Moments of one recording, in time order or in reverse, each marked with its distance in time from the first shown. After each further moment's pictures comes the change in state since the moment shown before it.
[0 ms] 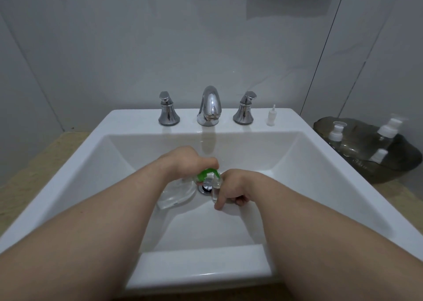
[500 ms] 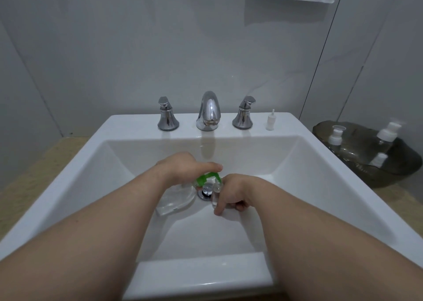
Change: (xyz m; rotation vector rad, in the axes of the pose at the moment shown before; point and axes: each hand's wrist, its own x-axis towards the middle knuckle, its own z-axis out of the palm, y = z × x) left_hand 0.003 -0.004 -0.001 0.017 0.006 -0.023; right_hand -0.001 -0.001 -0.001 -0.011 0.027 0.014
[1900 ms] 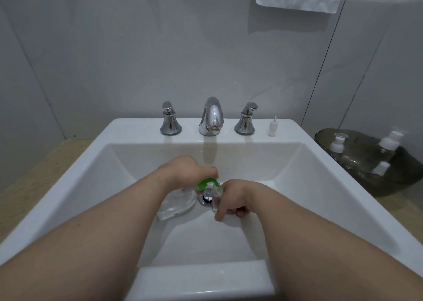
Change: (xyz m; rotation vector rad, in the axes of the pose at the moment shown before) left_hand -0.002 0.003 -0.001 -0.012 0.027 0.015; right_hand -0.003 -0.001 -0.001 -0.005 -0.033 -0.033
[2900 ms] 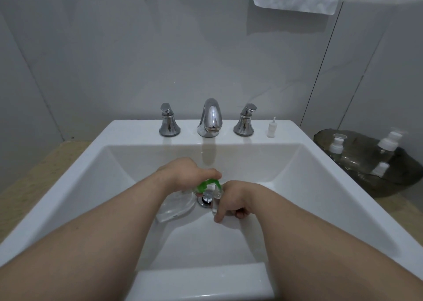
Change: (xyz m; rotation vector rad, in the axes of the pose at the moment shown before) left_hand 0.001 0.000 0.002 -0.008 -0.025 -0.004; right_hand 0.000 -0.001 -0.001 -0.002 0.021 0.019
